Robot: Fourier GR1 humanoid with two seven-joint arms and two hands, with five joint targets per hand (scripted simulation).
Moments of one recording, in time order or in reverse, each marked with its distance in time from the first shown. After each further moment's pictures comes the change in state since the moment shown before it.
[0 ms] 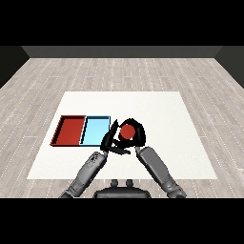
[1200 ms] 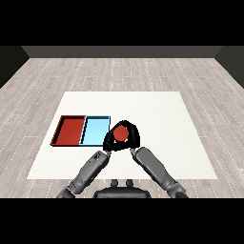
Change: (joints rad) left arm -0.054 0.014 -0.082 0.064 0.154 0.225 -0.057; right arm -0.051 -0.008 0.106 0.023 -0.057 -0.092 -0.009
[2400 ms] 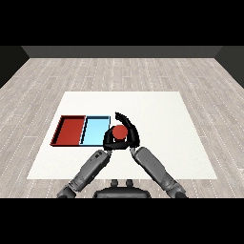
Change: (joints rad) left arm -0.039 -0.001 -0.009 0.049 0.054 0.129 -0.139; right arm -0.001 0.006 -0.005 -0.007 0.054 0.009 0.125
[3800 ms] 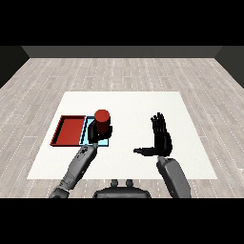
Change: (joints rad) left arm 0.016 0.104 0.225 -0.091 -0.119 -0.053 0.092; right arm 0.347 -0.143 -0.243 -0.369 -0.081 0.233 0.025
